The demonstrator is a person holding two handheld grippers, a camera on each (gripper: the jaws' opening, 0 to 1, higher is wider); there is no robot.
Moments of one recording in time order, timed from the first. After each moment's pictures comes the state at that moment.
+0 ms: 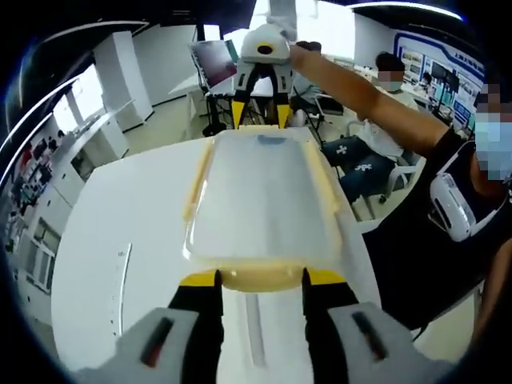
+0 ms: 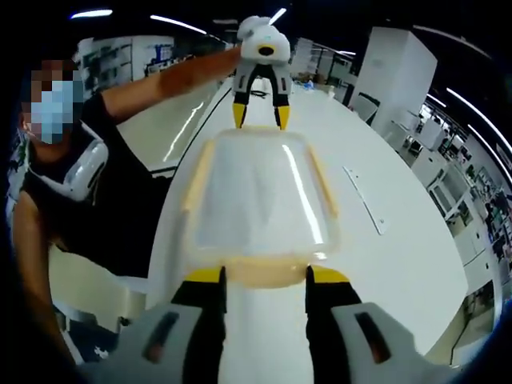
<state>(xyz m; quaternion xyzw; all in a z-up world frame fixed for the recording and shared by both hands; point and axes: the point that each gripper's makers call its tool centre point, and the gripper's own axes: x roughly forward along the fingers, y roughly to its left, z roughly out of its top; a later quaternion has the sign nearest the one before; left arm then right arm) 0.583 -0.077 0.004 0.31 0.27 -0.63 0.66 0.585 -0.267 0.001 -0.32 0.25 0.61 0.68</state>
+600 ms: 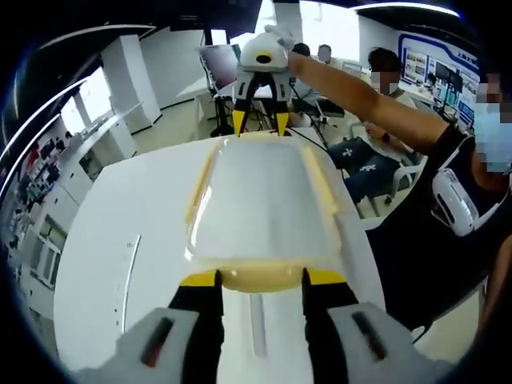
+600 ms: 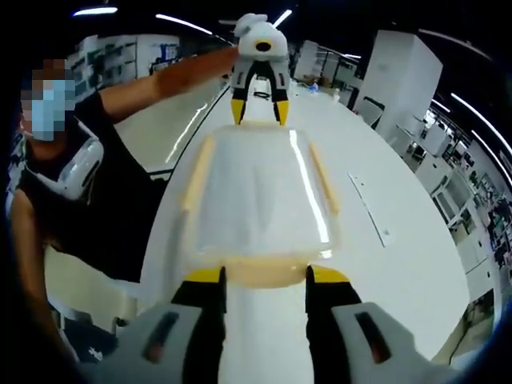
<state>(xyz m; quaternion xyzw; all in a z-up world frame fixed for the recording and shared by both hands) 0.593 -0.049 0.008 0.30 0.26 -0.62 0.67 0.593 -0.241 -0.007 -0.33 0.24 0.62 0.67</state>
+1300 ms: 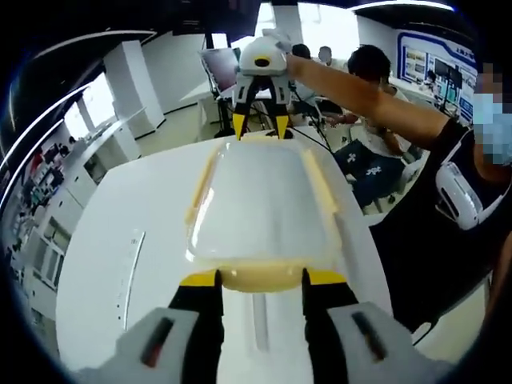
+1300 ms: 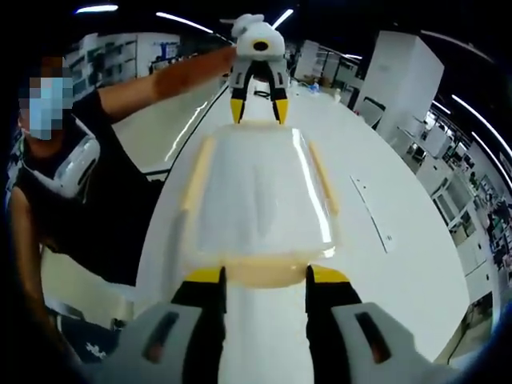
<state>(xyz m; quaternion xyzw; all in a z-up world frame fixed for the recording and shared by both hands) 0.588 -0.030 0.000 0.30 0.24 -0.62 0.68 0.592 -0.221 -0.016 -0.33 0.24 0.62 0.67</state>
